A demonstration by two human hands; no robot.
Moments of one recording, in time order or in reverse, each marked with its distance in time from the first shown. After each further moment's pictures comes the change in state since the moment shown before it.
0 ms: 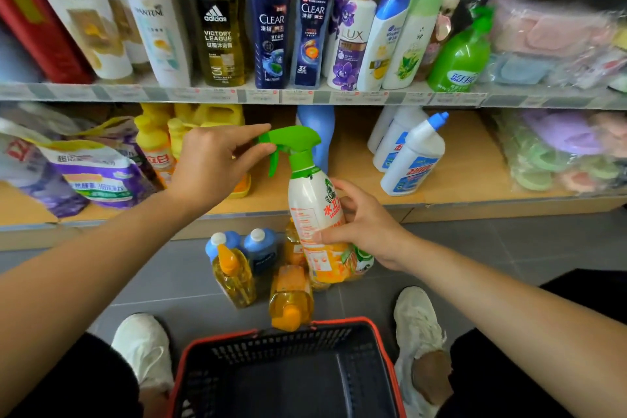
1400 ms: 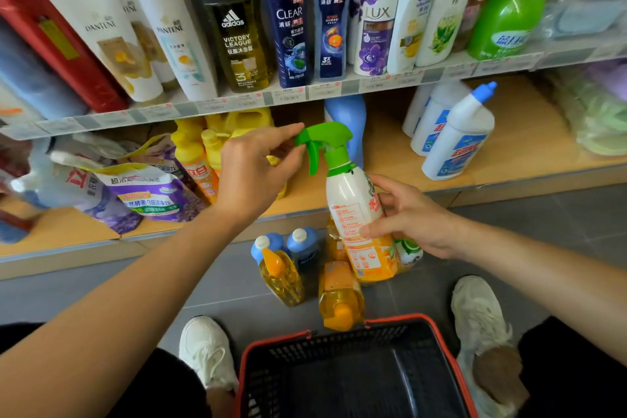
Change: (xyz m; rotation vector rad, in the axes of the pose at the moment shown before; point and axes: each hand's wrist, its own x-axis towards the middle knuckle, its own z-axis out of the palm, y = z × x) left_hand 0.003 0.001 0.008 -0.113 0.078 -0.013; right_hand 0.011 0.002 -0.005 0.155 -0.126 0.093
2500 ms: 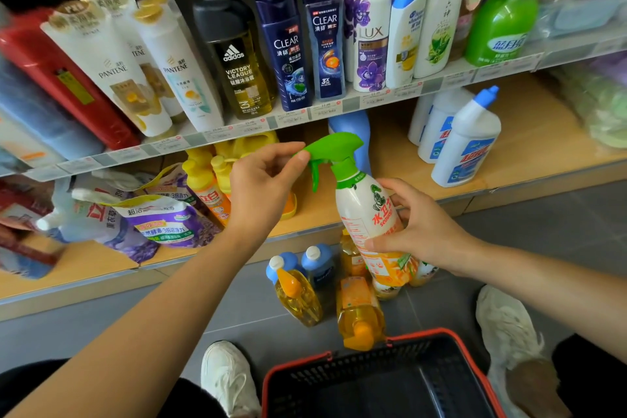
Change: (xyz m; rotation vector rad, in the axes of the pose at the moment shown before) left_hand 0.008 0.001 0.004 -0.354 -0.044 -0.442; right_hand -0.004 -0.001 0.008 -0.234 0.233 -0.193
